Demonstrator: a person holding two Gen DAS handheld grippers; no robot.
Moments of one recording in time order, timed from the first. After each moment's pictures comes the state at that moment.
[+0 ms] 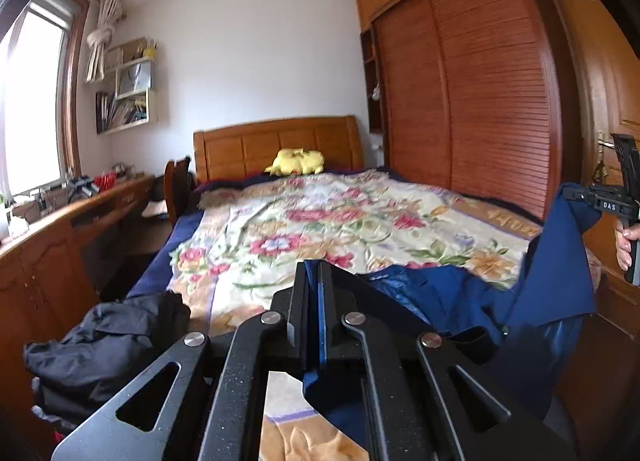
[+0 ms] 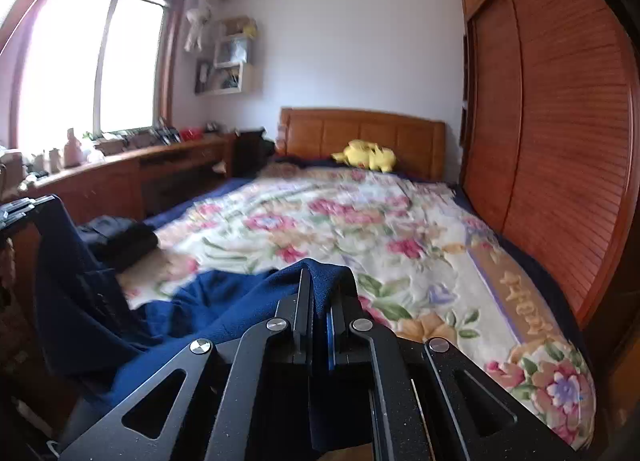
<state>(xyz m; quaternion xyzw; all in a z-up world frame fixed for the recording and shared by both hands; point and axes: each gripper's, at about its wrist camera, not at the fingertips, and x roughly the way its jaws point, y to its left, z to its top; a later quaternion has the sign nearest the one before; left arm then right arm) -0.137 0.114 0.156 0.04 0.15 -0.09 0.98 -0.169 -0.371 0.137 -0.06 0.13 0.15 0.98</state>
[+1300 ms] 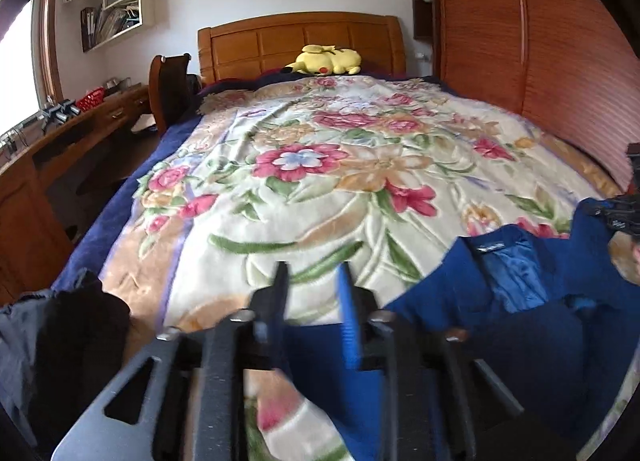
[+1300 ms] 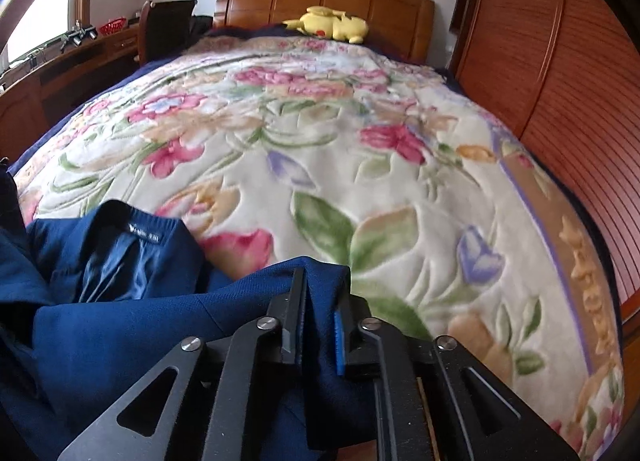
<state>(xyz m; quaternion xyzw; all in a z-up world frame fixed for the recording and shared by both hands) 0.146 0.107 0.032 0.03 0.31 -0.04 0.95 0.165 -0.322 0.070 -0.10 0.34 0.07 0.93</state>
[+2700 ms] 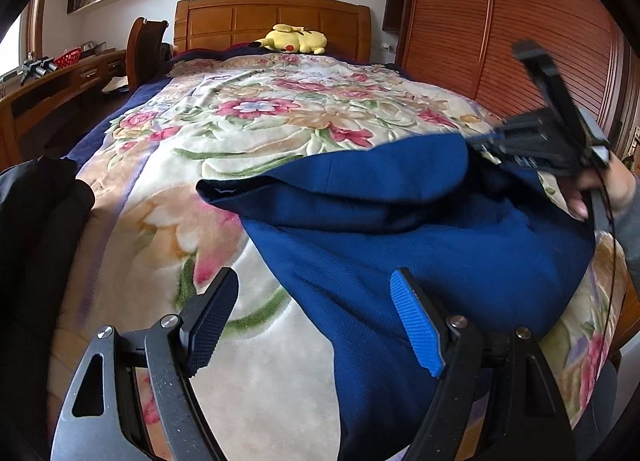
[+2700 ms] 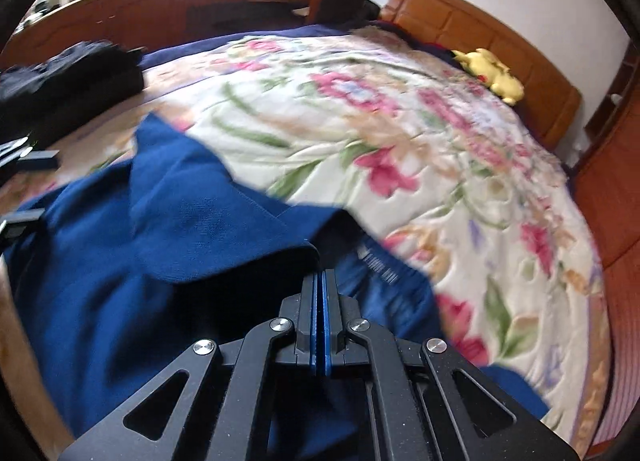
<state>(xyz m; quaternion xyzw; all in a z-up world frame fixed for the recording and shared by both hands) 0.044 0.102 -0.018 -0.02 0.34 -0.11 0.93 0.137 -0.135 0.106 -0.28 0.31 0.24 0.88</state>
